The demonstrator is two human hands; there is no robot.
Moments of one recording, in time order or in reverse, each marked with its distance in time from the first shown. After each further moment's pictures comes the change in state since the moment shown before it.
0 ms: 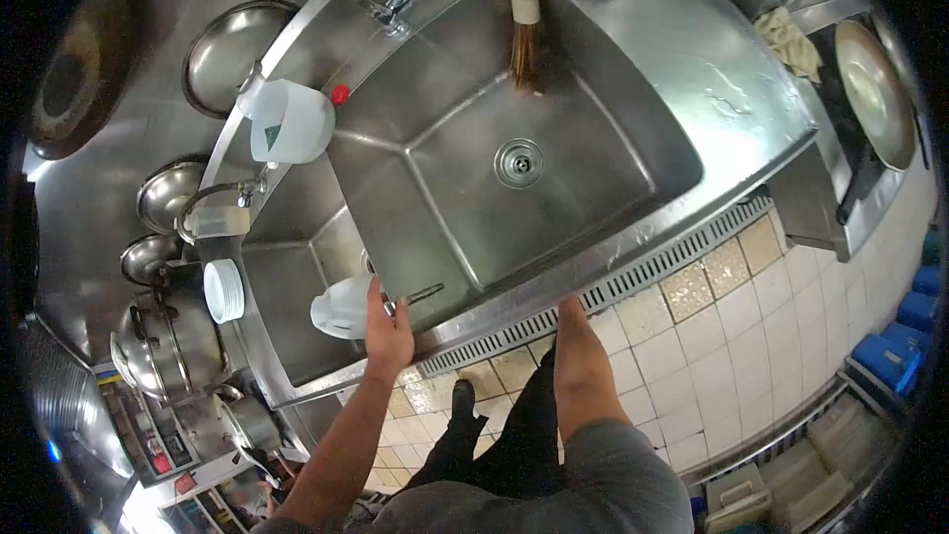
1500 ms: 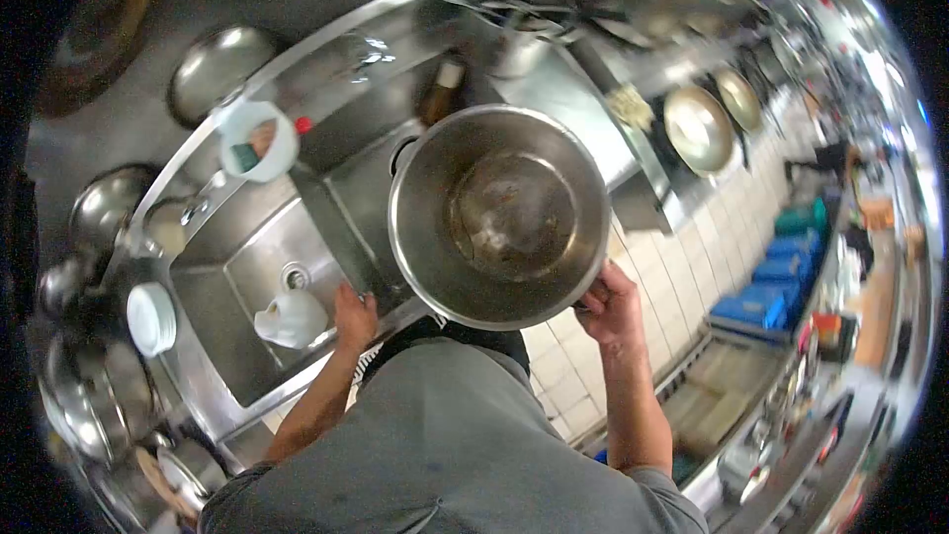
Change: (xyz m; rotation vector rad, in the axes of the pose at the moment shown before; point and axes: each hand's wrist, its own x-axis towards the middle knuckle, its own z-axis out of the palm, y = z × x) left_hand 0.020 -0.017 -0.005 0.040 -0.213 -0.017; right_hand -0.516 -0.211 -0.342 1.356 -0.250 -0.405
